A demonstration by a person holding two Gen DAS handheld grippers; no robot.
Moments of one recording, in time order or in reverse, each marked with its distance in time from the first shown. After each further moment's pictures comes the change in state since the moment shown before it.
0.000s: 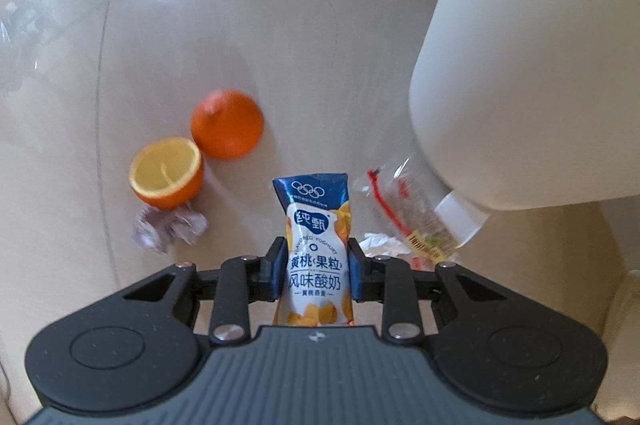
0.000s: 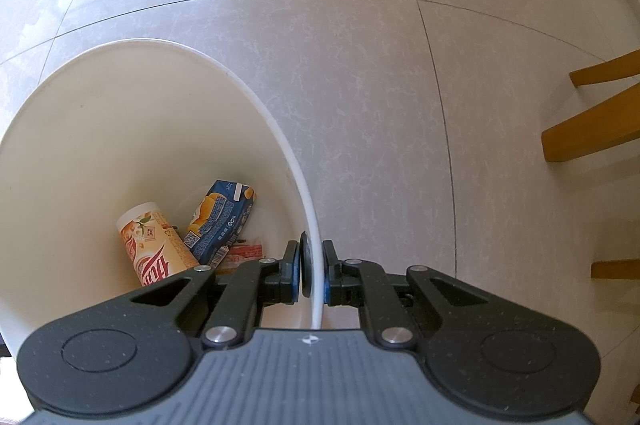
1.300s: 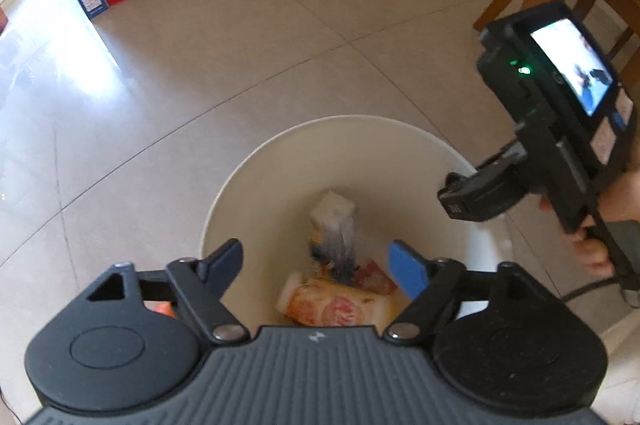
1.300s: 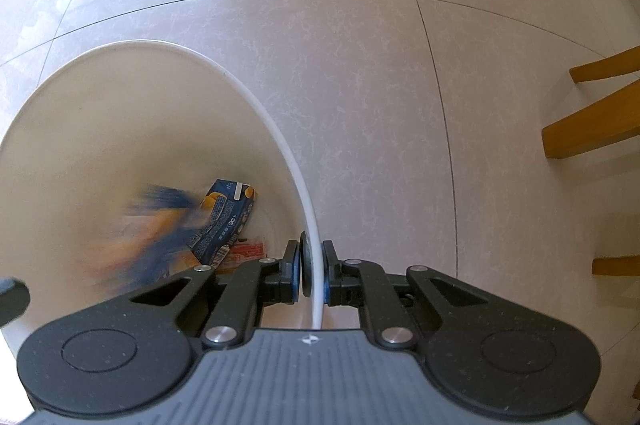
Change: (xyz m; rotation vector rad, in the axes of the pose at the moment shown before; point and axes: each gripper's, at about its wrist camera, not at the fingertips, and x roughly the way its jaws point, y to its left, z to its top) left arm -0.146 -0.143 0.132 0.240 -0.217 -0.081; right arm 0.001 -0.002 0.000 0.002 0.006 0.006
